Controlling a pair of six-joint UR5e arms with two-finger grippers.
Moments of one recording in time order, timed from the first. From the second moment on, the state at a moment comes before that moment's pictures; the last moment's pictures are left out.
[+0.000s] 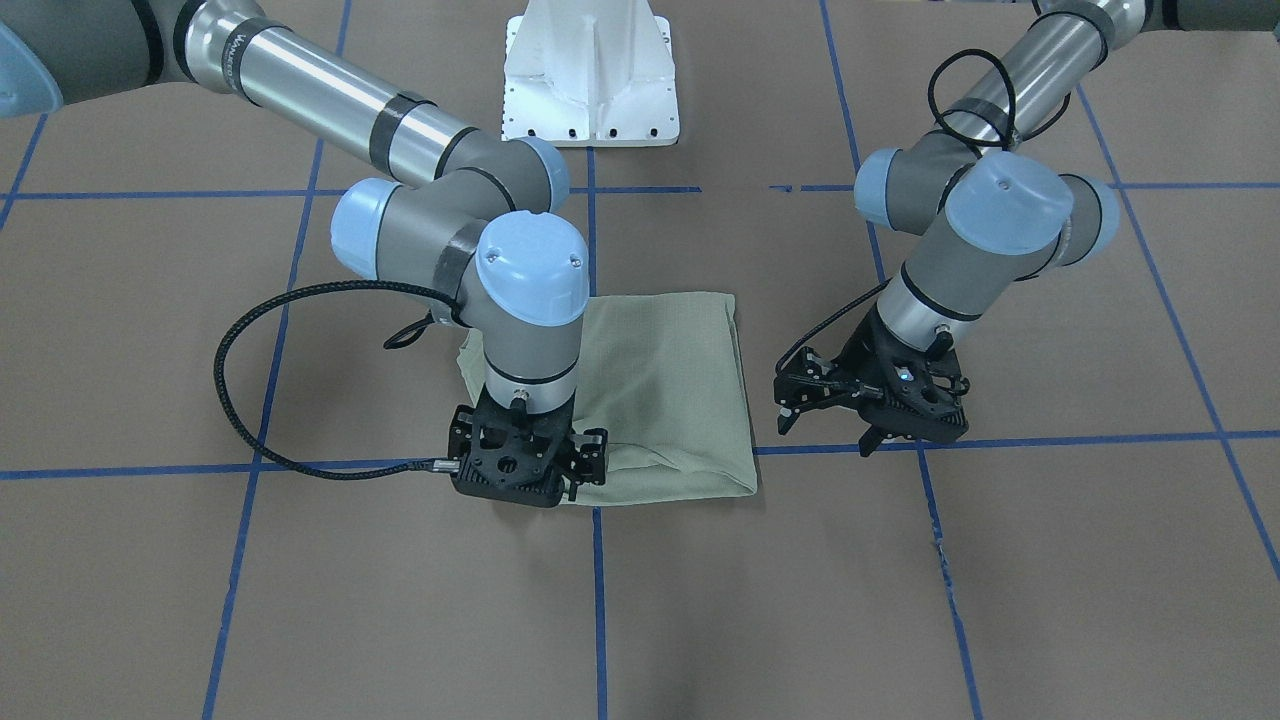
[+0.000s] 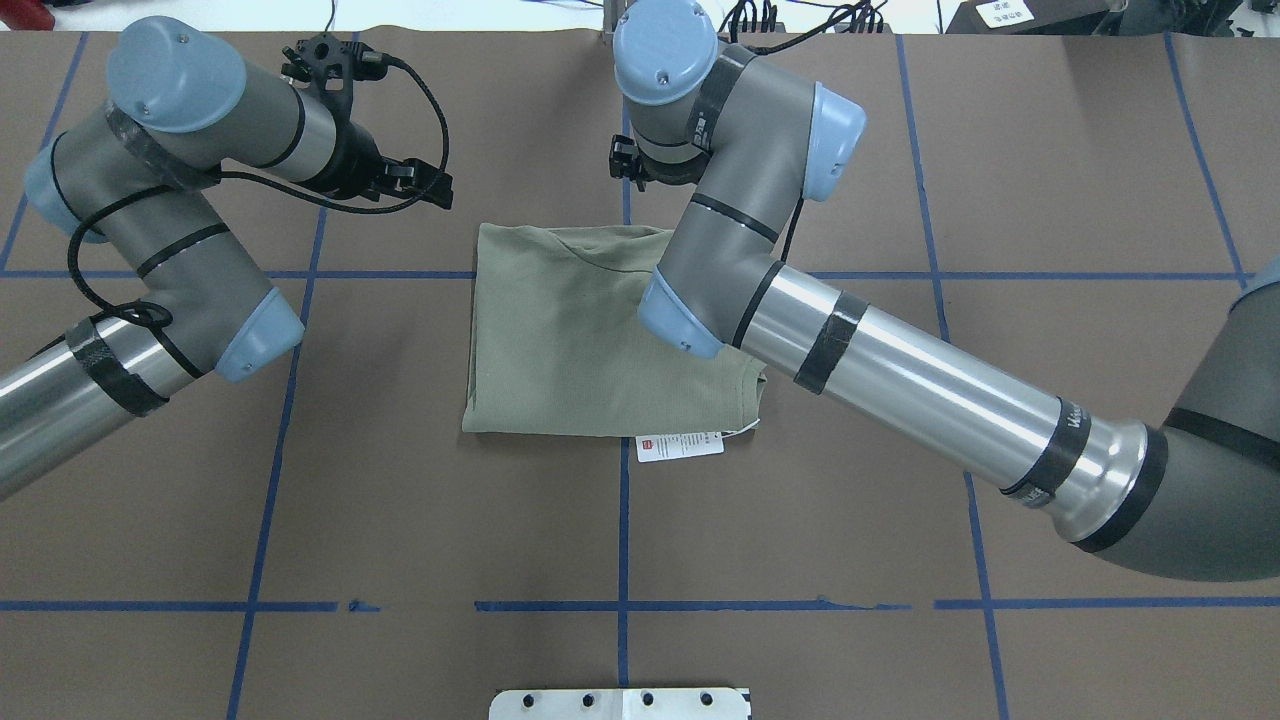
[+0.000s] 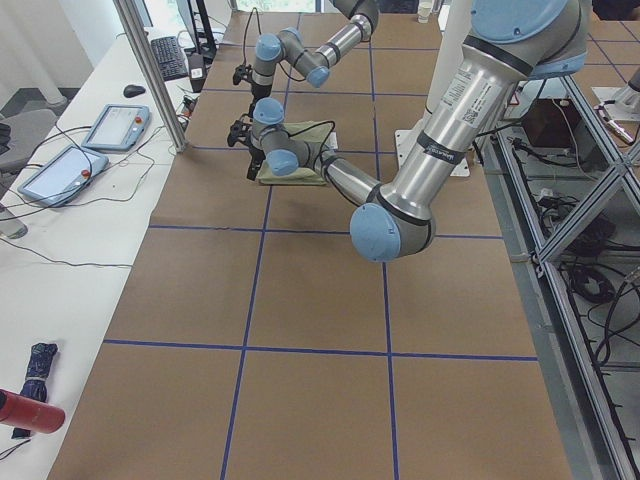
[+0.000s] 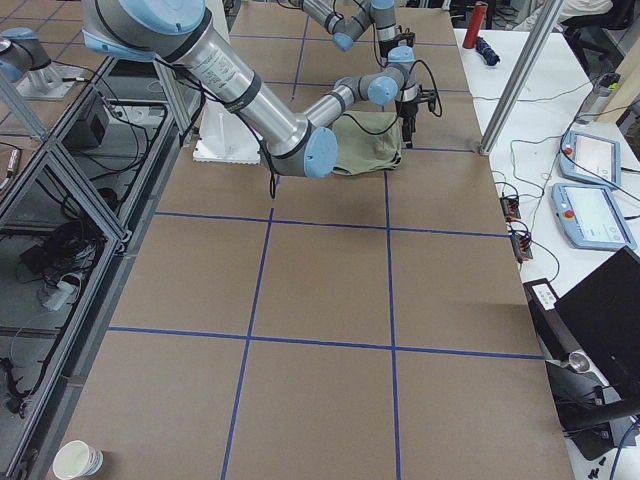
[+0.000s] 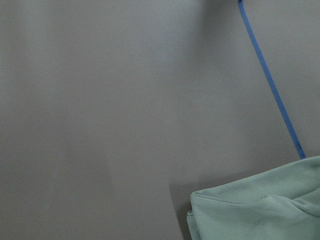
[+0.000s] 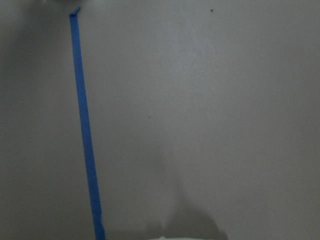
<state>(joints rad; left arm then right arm) -0.86 -2.13 -1.46 -2.16 -2.02 -0.90 0.69 -0.56 1.15 -1.50 1.75 1.23</state>
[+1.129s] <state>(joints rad) -0.86 -2.13 -1.46 -2.16 -2.02 -0.90 0.64 -0.63 1.15 -1.61 1.60 0.94</state>
